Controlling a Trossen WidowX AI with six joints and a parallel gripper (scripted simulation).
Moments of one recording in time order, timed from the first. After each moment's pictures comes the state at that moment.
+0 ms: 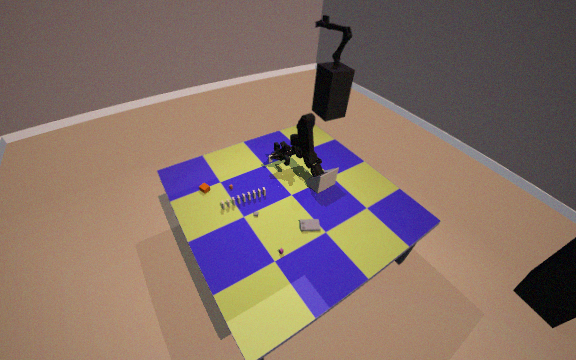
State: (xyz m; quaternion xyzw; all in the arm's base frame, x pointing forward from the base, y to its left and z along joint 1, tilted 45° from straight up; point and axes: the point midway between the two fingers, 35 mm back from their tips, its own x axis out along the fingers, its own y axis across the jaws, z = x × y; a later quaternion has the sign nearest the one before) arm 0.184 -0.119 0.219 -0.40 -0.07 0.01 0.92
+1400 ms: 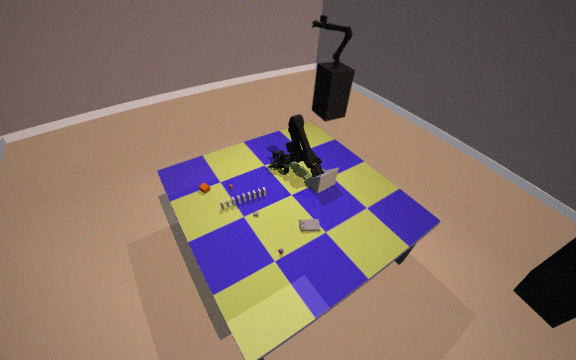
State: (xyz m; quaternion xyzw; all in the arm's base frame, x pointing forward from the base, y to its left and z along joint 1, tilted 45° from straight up) arm 0.200 -0.164 0.169 -0.40 -0.04 0.02 0.92
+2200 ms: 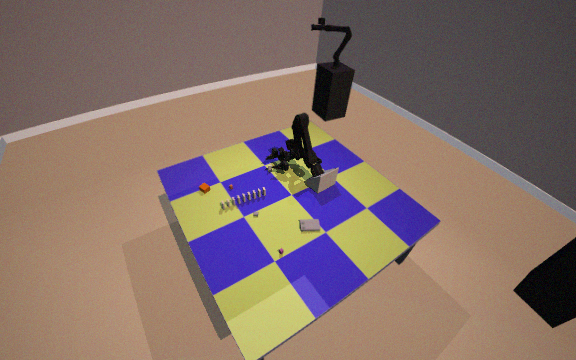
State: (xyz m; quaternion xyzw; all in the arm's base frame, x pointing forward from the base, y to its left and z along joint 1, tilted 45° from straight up) arm 0.198 -0.154 0.186 -0.40 -0.04 0.02 0.92
